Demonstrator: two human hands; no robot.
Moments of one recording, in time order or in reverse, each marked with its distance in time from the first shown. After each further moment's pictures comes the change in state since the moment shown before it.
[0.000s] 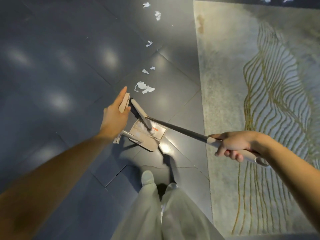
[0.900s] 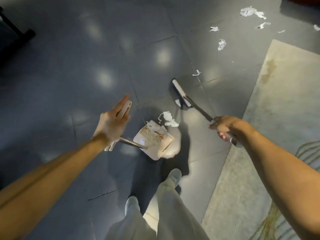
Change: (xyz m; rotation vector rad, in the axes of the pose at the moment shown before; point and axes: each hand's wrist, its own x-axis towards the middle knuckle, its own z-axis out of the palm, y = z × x) left_hand 0.254 0.062 -0.020 0.007 0.337 -0.207; right_hand 0.140 -0.391 -0.242 -0.518 0.282 -0.275
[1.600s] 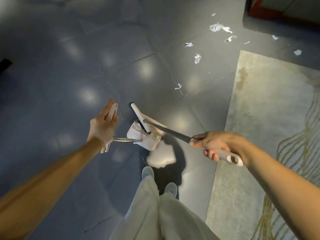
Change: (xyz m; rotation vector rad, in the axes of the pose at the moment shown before) left_hand 0.077 0.041 -0.012 -0.095 0.016 -0.096; right_hand -0.060 -0.023 -0.036 0.371 -0.339 0.133
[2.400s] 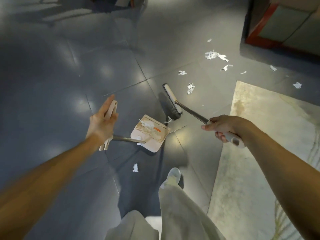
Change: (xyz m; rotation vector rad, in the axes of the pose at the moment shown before) left_hand 0.270 0.160 0.124 -0.016 0.027 0.015; right_hand 0.063 -0.223 -0.299 -0.107 0.293 -0.137
